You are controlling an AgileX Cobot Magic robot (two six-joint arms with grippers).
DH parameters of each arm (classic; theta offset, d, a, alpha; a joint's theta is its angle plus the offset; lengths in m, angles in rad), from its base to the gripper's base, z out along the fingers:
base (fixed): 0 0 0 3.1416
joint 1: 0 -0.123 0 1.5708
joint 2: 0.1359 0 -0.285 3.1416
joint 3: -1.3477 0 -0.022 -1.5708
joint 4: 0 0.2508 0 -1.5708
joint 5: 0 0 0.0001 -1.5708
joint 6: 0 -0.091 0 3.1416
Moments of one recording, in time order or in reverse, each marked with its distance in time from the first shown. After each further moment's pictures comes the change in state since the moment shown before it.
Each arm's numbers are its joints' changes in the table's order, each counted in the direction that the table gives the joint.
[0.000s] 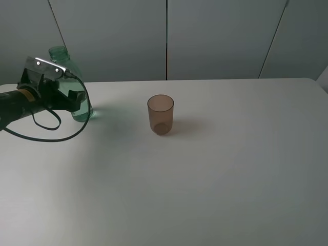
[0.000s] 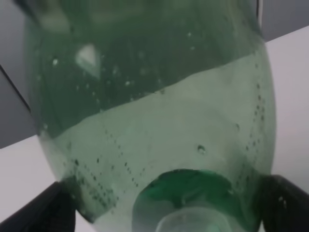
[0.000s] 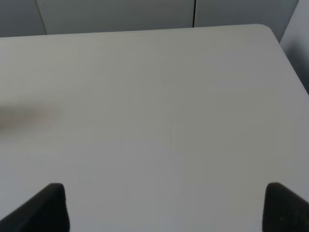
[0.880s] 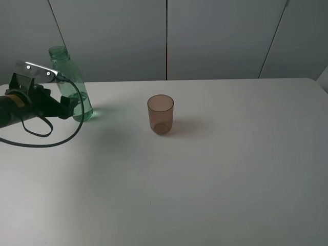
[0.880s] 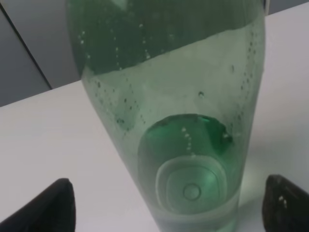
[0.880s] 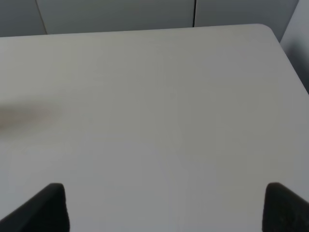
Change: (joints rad) left arm 0.000 -0.100 -0.109 -0.054 0.059 0.000; right arm 0.000 0.000 0.000 0.000 0.000 0.000
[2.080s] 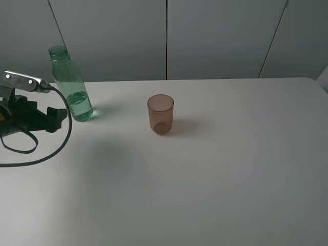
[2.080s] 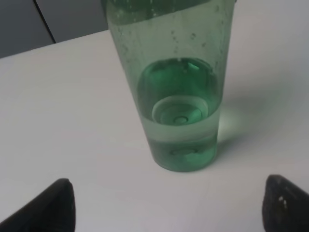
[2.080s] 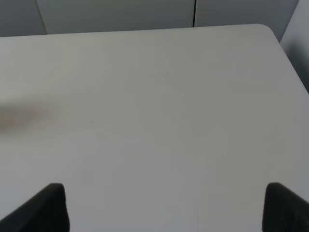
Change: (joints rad) left arm 0.000 -0.154 -0.189 -0.051 0.020 0.015; right arm 0.000 0.000 0.000 0.000 0.000 0.000
